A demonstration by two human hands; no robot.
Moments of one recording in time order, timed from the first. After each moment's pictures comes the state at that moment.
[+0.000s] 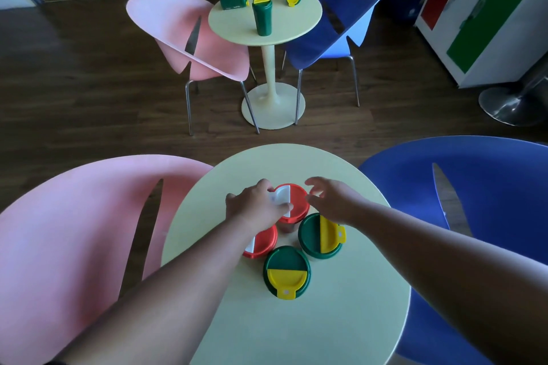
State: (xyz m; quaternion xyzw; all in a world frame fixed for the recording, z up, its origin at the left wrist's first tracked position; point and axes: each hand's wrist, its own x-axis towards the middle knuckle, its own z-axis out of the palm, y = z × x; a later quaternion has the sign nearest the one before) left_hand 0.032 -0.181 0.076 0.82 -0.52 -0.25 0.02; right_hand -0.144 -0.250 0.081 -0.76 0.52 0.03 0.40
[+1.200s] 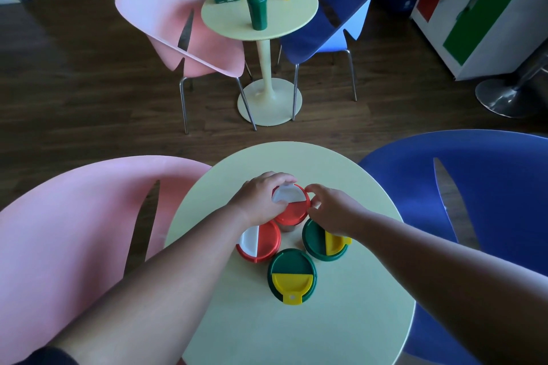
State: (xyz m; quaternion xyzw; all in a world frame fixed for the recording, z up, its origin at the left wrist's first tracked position) left_hand 0.059 -0.197 0.068 0.68 -0.64 -0.34 0.13; right_hand -0.136 -0.234 0.073 -0.75 0.53 0.05 0.40
